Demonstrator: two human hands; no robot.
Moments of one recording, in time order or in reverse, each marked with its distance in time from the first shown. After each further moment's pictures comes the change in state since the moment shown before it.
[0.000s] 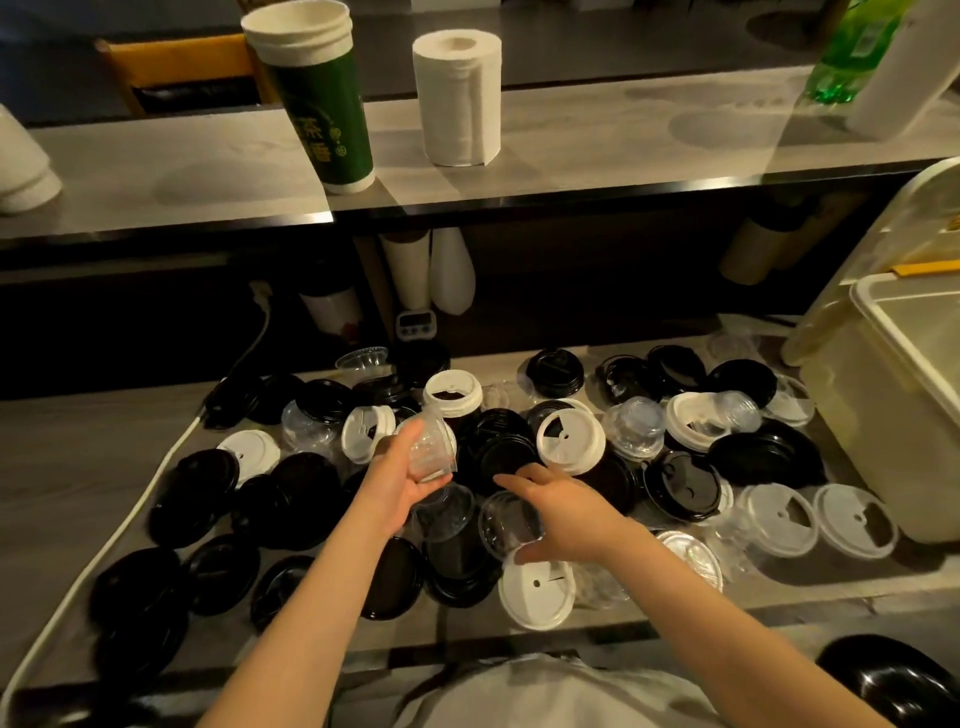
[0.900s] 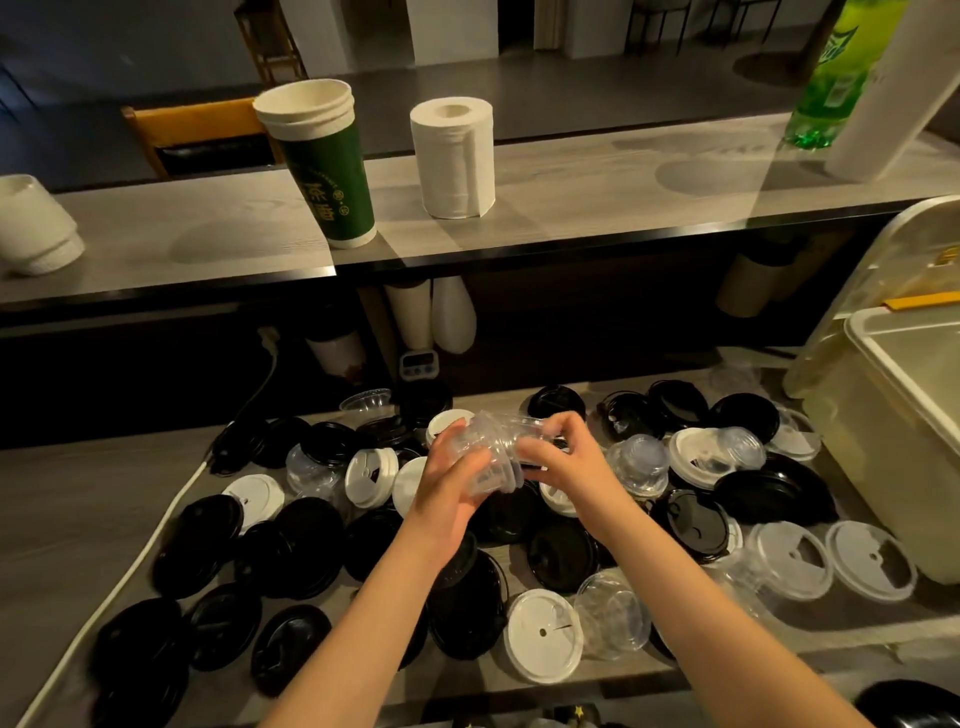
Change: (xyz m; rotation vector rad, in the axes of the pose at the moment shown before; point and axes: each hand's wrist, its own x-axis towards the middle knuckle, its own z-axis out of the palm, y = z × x) left_hand -0.016 0.009 0.055 0.035 -0.235 0.199; right_hand 0.018 -0.013 -0.066 1.384 0.523 0.163
